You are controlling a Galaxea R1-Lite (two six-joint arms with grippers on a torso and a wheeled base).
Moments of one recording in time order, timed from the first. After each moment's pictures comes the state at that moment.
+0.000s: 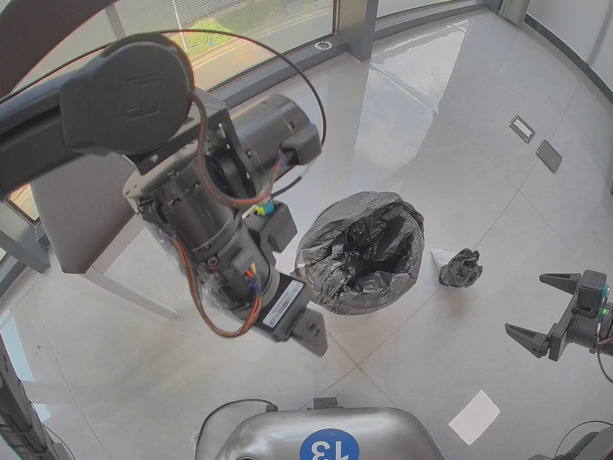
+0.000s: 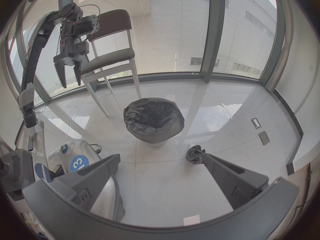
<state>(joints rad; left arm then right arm) -0.79 1.95 -2.00 1.32 -0.09 -0.15 0.11 1.16 -0.31 -0.46 0.29 -0.40</state>
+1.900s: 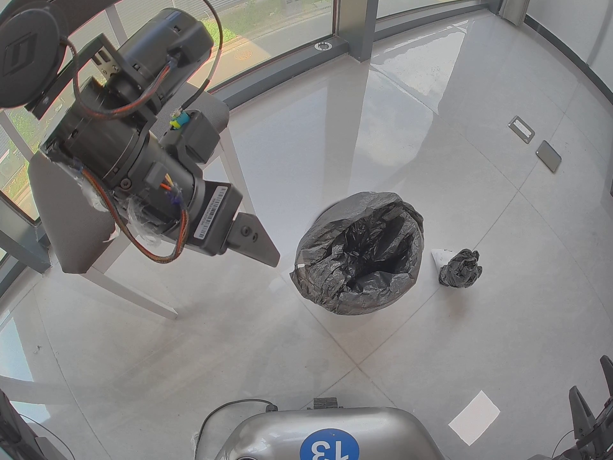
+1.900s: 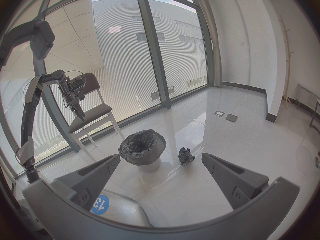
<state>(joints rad) -0.66 1.79 -2.00 1.20 -0.04 -0.16 -0.10 0.01 -0.02 -0.07 0.27 0.14</state>
